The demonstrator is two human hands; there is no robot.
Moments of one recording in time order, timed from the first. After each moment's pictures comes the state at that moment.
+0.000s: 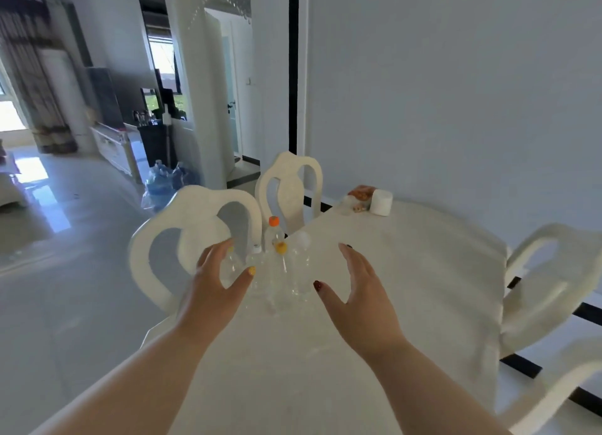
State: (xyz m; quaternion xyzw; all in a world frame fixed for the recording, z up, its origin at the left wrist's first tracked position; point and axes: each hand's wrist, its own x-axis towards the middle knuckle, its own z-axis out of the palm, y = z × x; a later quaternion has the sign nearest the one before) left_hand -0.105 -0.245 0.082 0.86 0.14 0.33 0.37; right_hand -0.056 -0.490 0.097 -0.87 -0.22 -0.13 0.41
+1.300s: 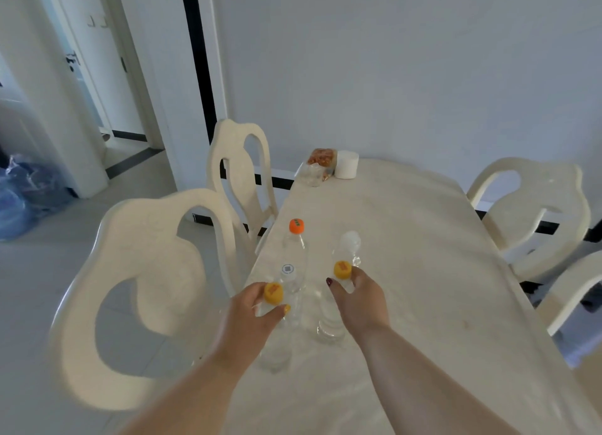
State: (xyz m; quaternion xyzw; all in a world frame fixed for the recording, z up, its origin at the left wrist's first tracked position) left_hand 0.073 -0.051 -0.016 0.82 -0.02 0.02 0.57; right_hand 0.084 -0.259 -0.010 -0.86 0.17 -0.09 0.47
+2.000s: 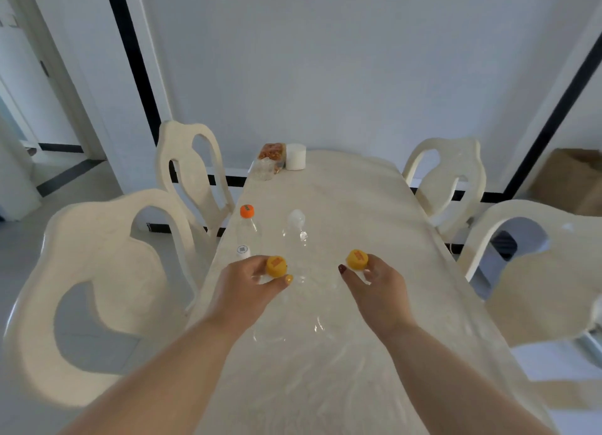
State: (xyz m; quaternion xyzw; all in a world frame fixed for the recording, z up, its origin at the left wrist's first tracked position) left_hand 0.037 -0.101 0.033 0.80 -0.12 -0.04 0.59; right_hand -0.034 -0.322 0.026 -0.84 0.17 -0.21 0.48
